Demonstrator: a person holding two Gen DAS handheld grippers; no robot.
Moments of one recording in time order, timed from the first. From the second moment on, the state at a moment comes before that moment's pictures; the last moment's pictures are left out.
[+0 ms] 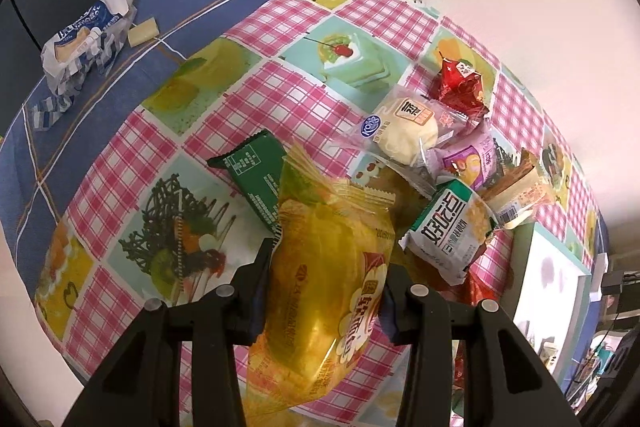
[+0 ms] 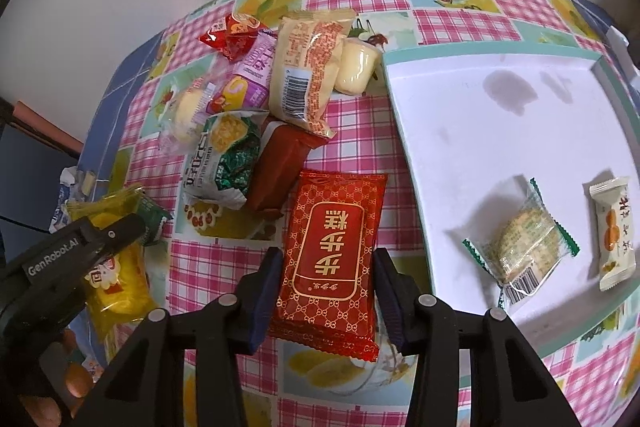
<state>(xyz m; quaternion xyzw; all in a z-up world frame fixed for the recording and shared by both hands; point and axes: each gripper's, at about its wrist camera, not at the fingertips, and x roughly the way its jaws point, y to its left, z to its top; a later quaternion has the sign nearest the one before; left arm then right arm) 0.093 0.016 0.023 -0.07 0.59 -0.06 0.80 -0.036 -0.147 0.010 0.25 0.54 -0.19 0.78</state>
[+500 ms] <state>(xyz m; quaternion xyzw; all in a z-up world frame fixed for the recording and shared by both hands) 0.089 0.015 0.026 -0.08 0.59 -0.09 0.80 -0.036 -0.143 0.008 0.24 0.56 -0.19 0.77</state>
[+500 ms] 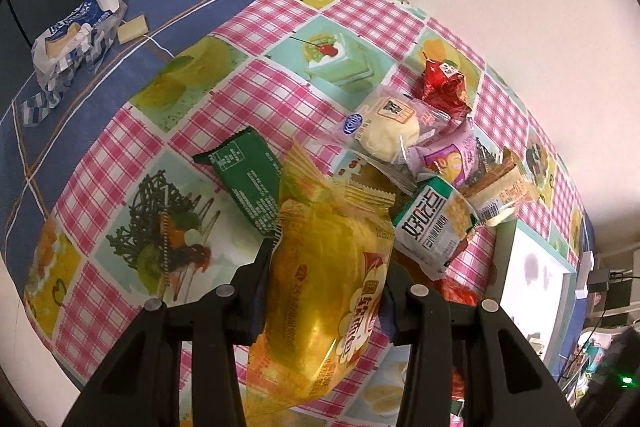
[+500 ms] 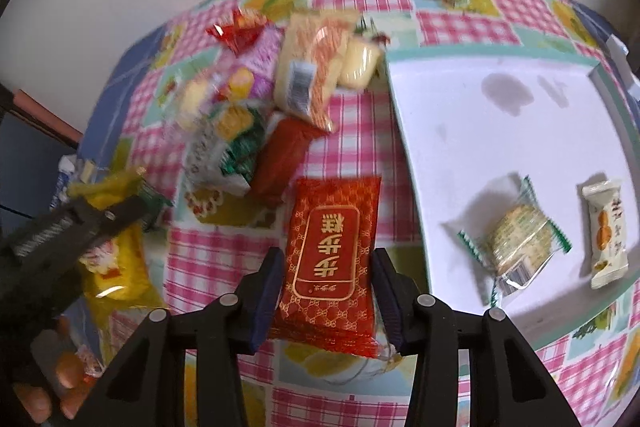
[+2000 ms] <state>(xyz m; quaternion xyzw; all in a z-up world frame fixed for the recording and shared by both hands) 0.099 -0.005 -0.029 -0.01 0.65 -0.07 0.76 -0.006 -0.113 -0.026 0.14 0.58 -0.21 0.78</state>
